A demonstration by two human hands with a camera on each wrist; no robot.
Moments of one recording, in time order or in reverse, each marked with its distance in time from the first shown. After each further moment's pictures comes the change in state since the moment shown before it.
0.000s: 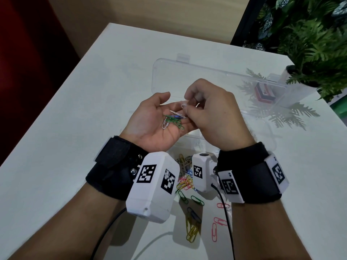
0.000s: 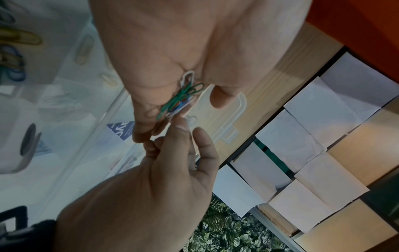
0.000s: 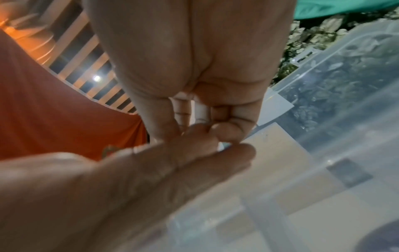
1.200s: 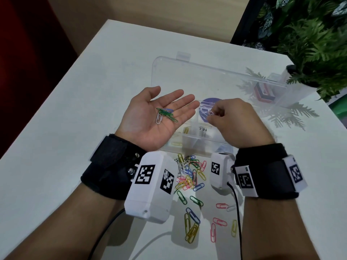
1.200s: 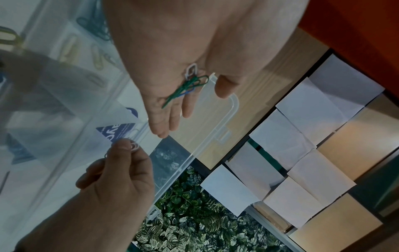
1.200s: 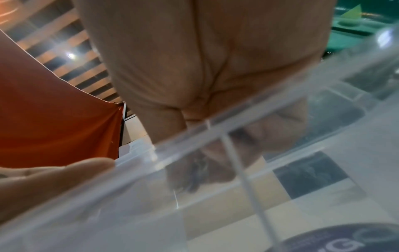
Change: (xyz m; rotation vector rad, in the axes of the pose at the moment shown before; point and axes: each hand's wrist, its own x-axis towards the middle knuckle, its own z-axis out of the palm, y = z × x) left_hand 0.001 0.007 -0.003 -0.029 0.147 0.118; right_hand -0.001 0.042 -0.020 -0.315 -0.111 0.212
